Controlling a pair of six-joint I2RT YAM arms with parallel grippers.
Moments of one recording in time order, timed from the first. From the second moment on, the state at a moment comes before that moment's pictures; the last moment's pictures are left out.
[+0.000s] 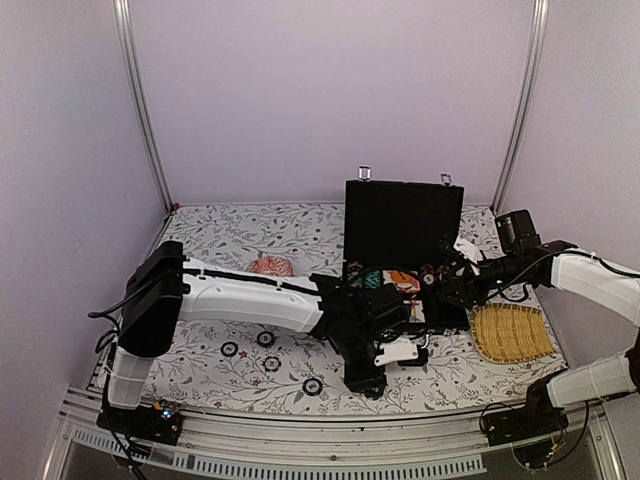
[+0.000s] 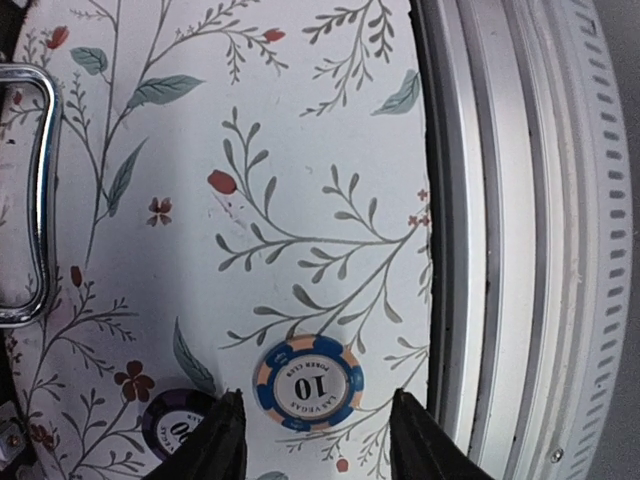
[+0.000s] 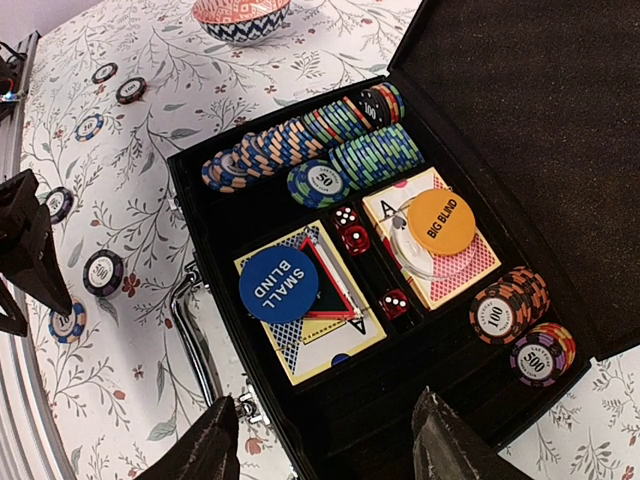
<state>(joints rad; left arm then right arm) -1.27 2.17 1.69 -0.72 0.25 0.27 0.26 1.23 0.77 -0.44 -0.57 -0.59</state>
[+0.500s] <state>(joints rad) -1.30 2.26 1.74 -0.76 0.16 0.36 0.26 1.25 0.77 -0.44 -0.57 -0.59</state>
